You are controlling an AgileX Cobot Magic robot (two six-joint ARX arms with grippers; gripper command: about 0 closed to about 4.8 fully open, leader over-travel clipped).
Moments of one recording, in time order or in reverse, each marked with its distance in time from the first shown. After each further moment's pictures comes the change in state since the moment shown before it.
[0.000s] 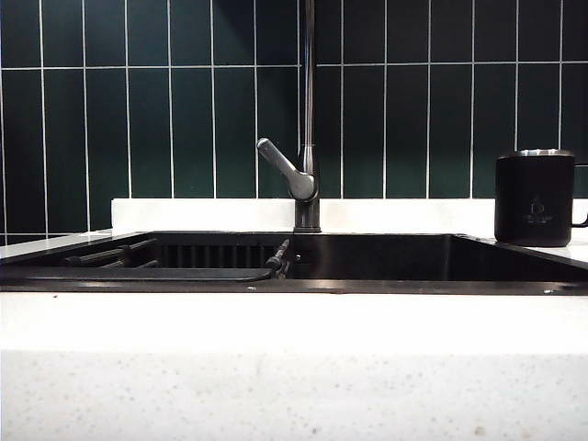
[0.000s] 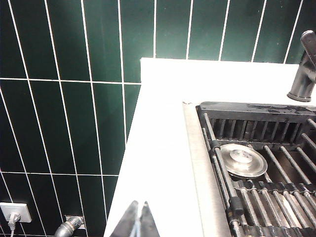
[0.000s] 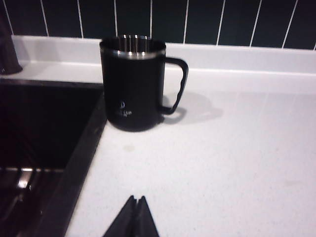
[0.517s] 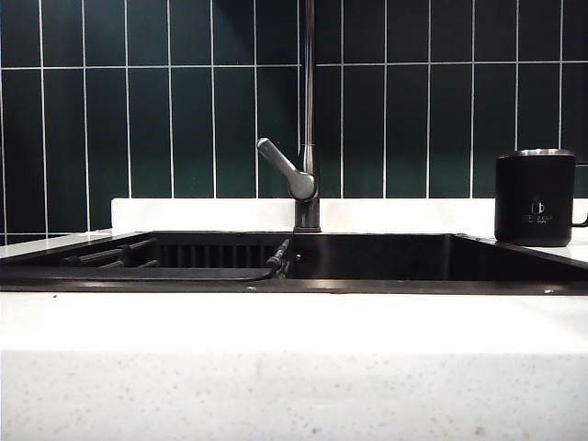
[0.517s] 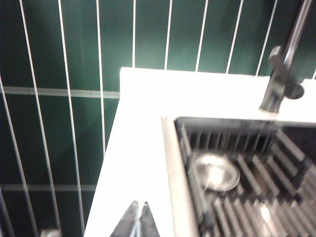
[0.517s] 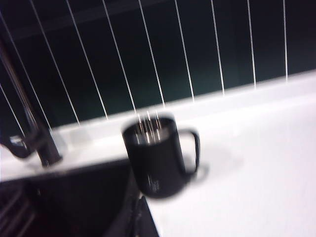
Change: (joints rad) left arm 0.000 0.000 0.045 -0.007 0.079 -0.037; right arm 0.000 0.000 0.124 0.068 0.000 0.264
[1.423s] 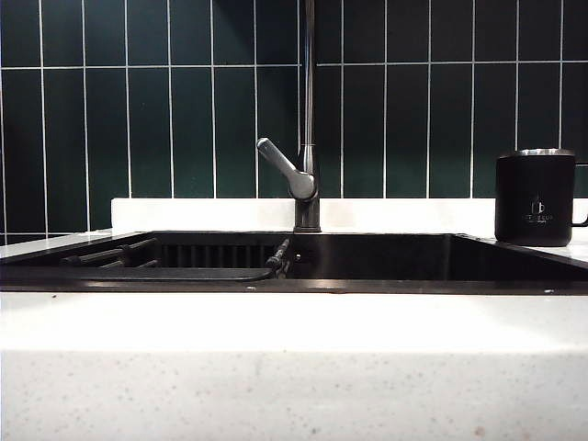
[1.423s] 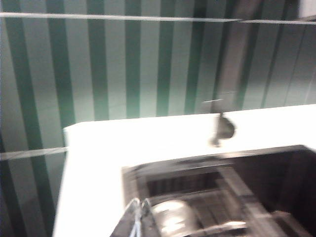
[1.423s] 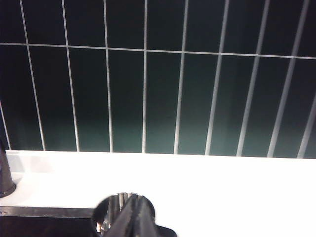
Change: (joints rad) left arm 0.000 0.325 0.307 0.065 0.211 0.042; right arm 0.027 0.697 0.426 0.246 0.030 -0.266
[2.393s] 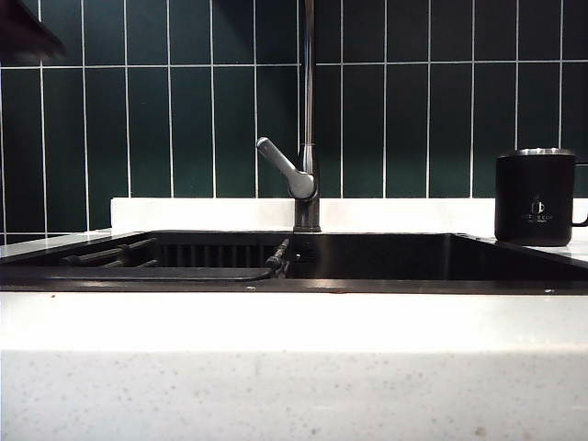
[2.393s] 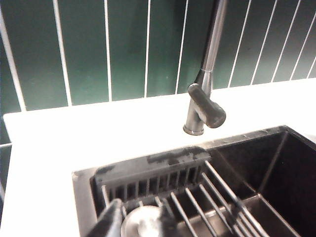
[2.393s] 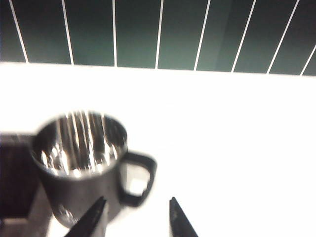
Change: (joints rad) left arm -0.038 0.616 0.211 0.257 0.103 0.002; right arm -0.027 0.300 0.000 -0.006 0.080 -0.030
